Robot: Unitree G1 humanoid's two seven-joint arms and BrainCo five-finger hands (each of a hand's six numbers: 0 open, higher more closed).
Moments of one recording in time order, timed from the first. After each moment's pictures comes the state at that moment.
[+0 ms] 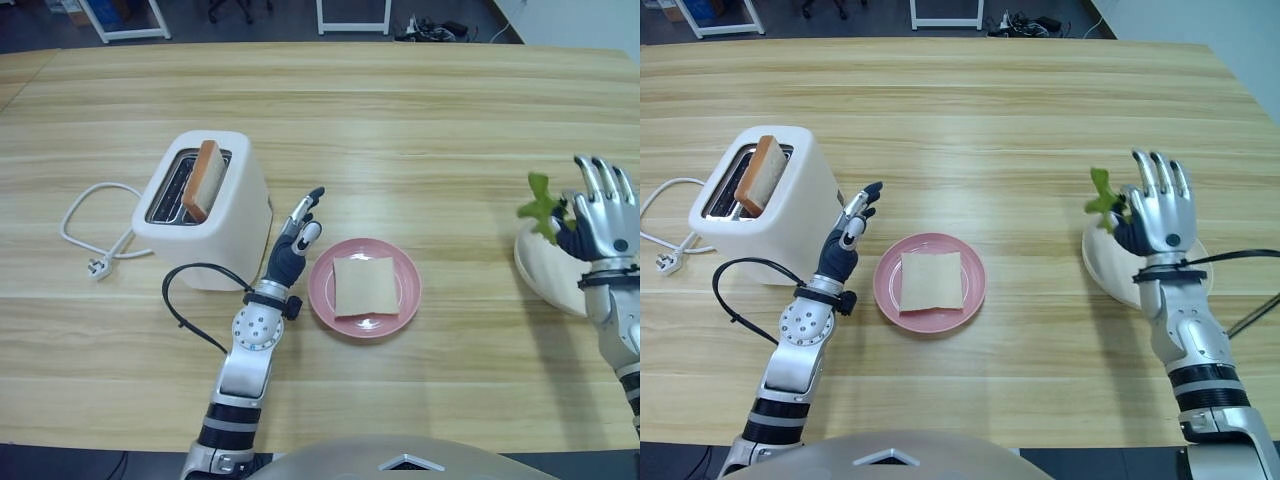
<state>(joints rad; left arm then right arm) 0.03 0.11 -0.14 -0.16 0.17 -0.09 -0.06 -0.12 -0.77 0.11 0.06 -0.91 -0.02 -0.45</state>
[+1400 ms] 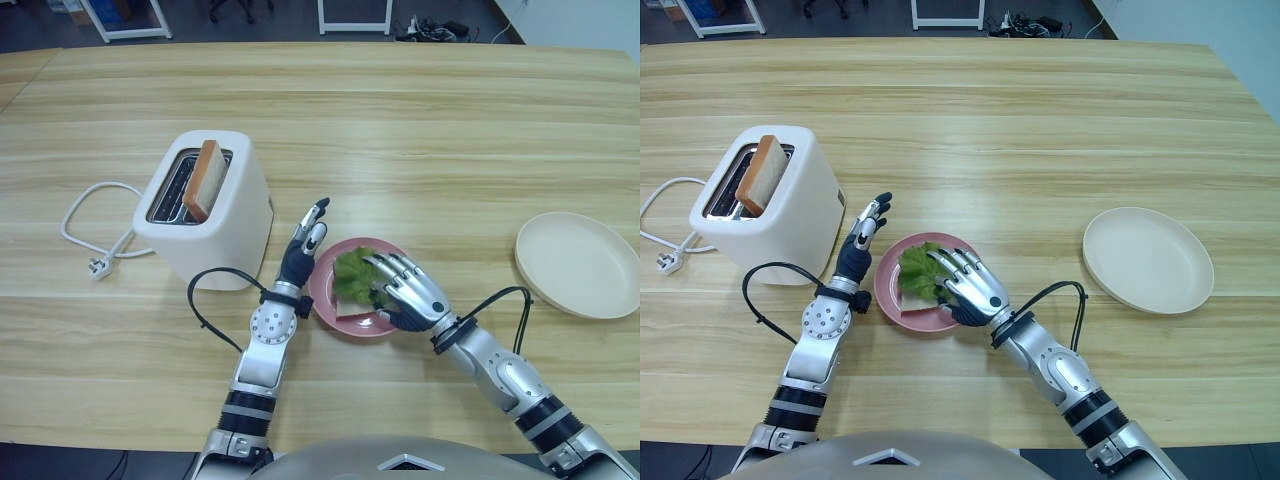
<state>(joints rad) -0.02 0.06 -0.15 0.02 0.16 -0.14 -0.03 -0.03 -0.49 0.56 0.02 -1.06 -0.24 -0.27</state>
